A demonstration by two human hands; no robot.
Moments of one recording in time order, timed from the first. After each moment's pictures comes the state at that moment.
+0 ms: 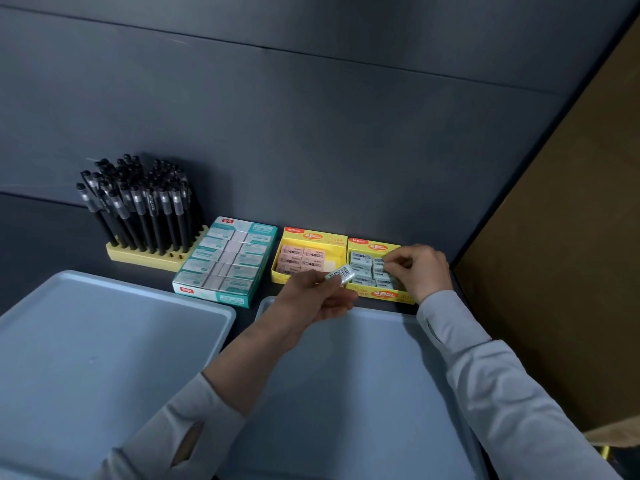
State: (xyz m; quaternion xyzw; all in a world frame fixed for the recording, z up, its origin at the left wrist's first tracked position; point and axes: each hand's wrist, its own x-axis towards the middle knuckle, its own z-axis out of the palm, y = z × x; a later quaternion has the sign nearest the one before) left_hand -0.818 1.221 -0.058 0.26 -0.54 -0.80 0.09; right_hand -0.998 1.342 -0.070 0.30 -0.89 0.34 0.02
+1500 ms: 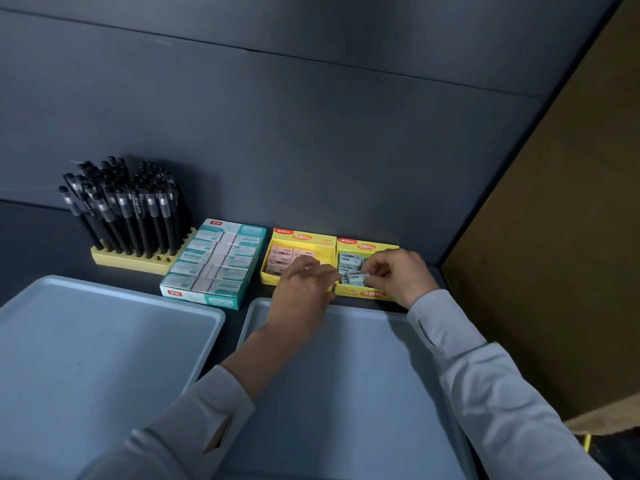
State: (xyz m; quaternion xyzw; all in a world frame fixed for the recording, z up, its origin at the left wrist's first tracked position) left_hand -0.842 1.213 -0.094 0.11 -0.95 -0.14 0.26; right_hand -0.983 1.346 -0.055 0.39 -0.88 0.25 -0.05
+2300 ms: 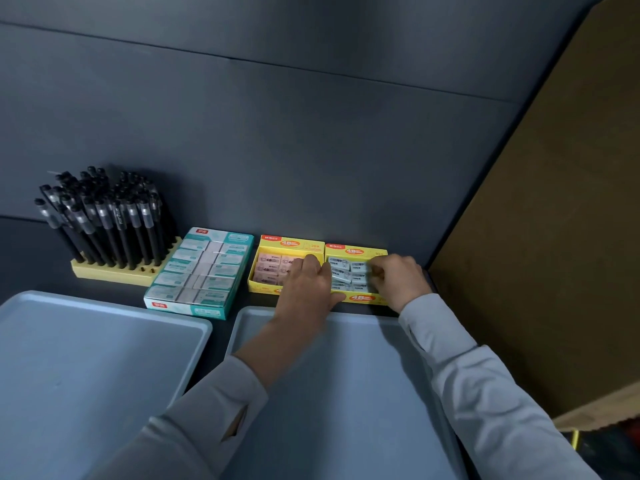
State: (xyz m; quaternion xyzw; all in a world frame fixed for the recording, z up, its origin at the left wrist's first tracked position) left_hand -0.867 1.226 -0.083 0.17 -0.97 -0.08 0.12; right_hand -0.988 1.350 -0.055 0.33 -0.93 0.14 -0.01
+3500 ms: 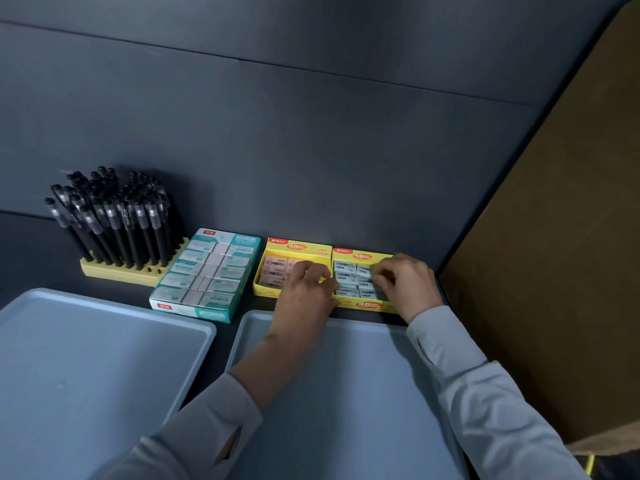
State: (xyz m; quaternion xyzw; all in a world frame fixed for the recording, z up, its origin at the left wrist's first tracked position) left_hand -0.863 1.217 -0.095 0.14 -0.96 -0.07 0.24; right_hand -0.998 1.352 -0.068 0.39 -0.89 0.22 0.08
